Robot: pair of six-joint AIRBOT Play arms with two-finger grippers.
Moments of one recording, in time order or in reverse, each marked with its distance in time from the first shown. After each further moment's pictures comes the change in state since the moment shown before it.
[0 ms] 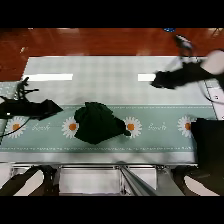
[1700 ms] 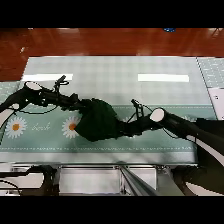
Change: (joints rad) left arm -0.201 -0.476 0.211 -0.293 0.043 0.232; right arm 0.458 -0.201 -0.447 0.635 -0.340 -0.114
